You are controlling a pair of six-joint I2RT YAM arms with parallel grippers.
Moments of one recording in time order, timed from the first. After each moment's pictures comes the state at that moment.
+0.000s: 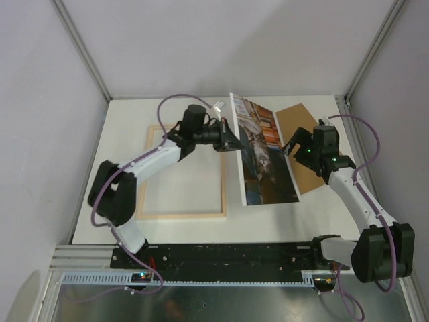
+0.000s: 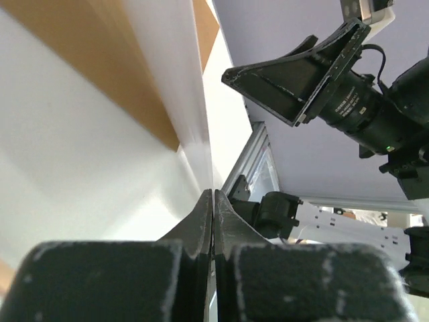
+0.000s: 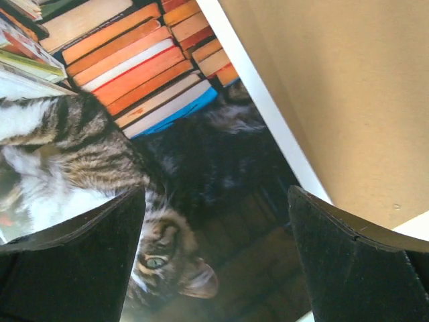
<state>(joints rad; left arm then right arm) -0.59 1.77 1.29 0.05 0.71 -0.87 0.09 1.18 0.87 -0.37 -0.04 0.63</state>
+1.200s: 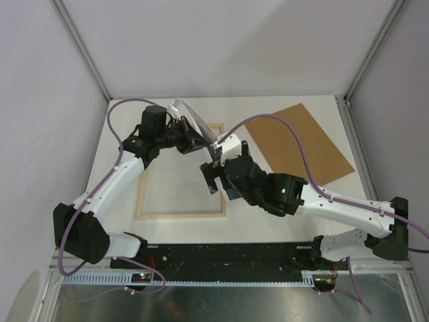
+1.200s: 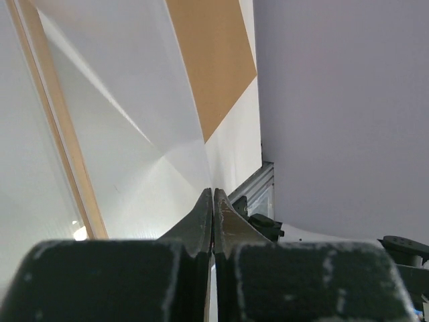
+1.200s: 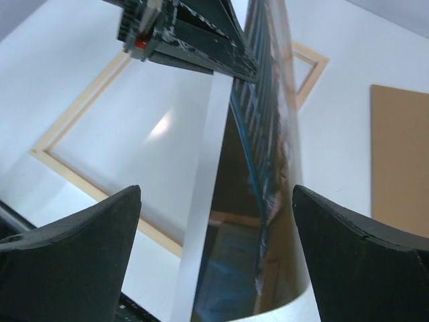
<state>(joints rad) -0.37 1.34 1.16 -0.36 0.57 -0.87 1.23 1.30 1.29 -0.41 0.59 0.27</state>
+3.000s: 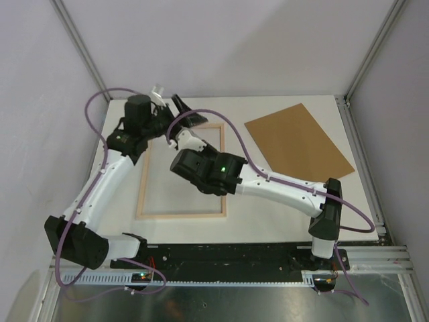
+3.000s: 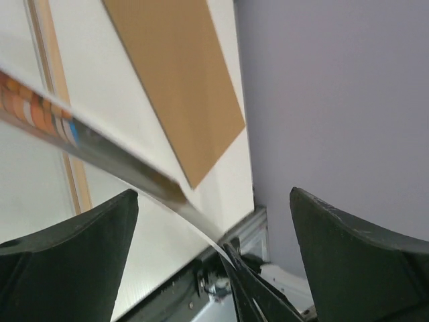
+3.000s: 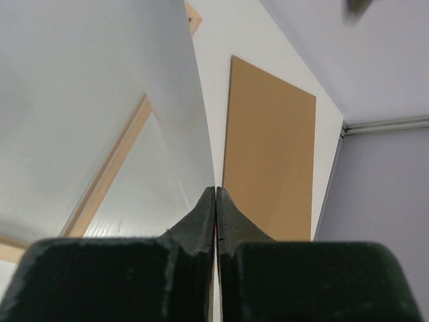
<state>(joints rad) -0.33 1.28 1.25 -0.42 0.47 -0.89 1.26 1.83 1.89 -1.01 0.98 0.08</state>
